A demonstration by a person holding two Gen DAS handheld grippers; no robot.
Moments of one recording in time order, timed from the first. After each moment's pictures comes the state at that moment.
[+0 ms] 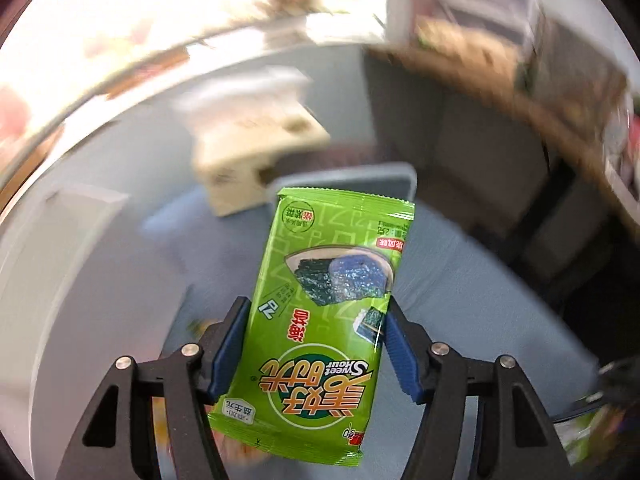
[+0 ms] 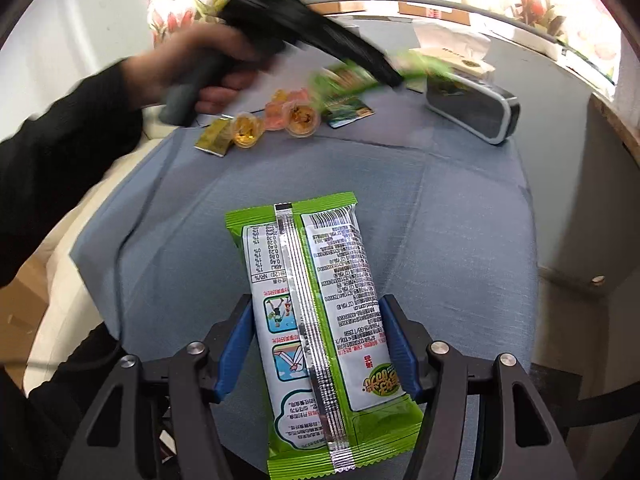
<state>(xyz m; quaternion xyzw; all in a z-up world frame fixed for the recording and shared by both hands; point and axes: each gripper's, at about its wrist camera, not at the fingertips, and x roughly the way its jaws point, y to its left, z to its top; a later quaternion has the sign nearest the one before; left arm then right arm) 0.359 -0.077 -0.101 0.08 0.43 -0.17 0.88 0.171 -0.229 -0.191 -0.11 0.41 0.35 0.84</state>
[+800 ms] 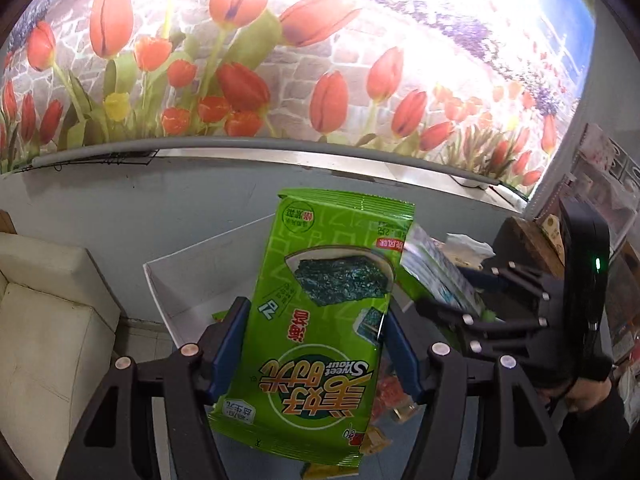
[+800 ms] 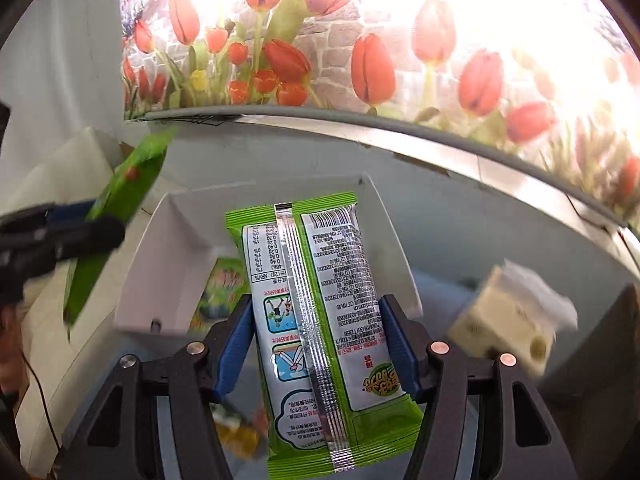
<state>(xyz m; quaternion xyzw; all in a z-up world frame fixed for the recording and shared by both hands) 0.321 0.181 -0.009 -0.14 0.36 0.02 0.92 0.377 0.002 -0.025 -0.14 0.33 0.35 0.86</state>
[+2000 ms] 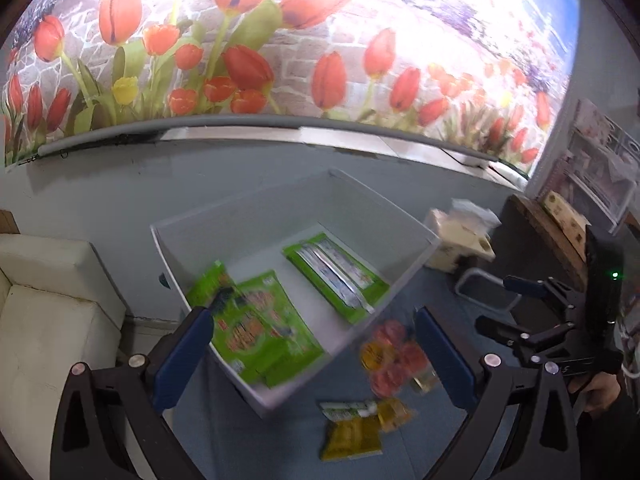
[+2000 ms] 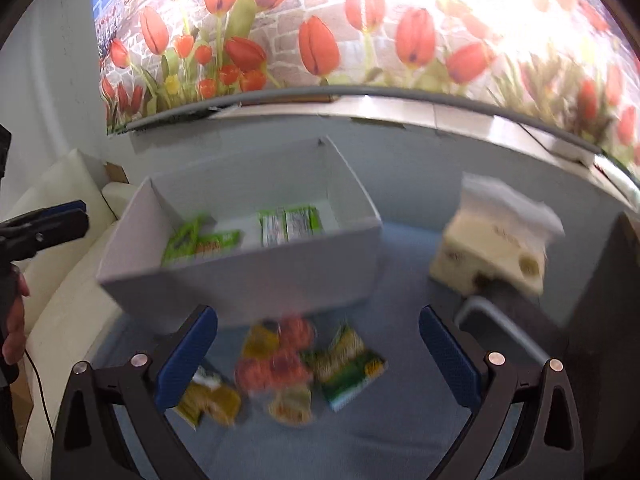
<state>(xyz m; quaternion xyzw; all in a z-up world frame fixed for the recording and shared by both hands) 0.269 0.164 -0.053 -0.10 0.35 0.01 0.93 0.334 -0.074 -0.087 -0.08 0.34 0.31 0.88</state>
